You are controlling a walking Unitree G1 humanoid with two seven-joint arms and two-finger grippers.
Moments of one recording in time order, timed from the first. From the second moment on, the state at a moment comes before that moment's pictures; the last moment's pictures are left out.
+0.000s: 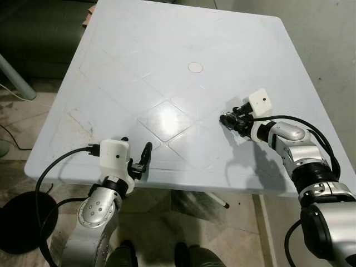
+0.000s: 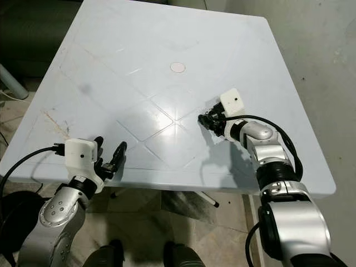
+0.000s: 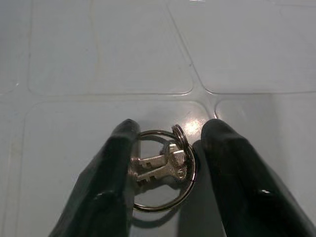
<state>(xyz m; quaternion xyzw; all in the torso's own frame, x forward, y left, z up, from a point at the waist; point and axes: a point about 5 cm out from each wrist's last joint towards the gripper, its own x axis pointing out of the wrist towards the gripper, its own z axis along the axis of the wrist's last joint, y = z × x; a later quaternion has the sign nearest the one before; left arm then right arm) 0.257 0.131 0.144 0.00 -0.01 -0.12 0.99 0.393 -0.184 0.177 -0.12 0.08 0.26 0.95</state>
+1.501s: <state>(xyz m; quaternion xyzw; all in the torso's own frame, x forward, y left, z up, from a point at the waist) 0.265 0.130 0.155 0.00 -0.03 -0.11 0.99 0.394 -0.177 0.216 -0.03 -0.09 0.24 0.97</state>
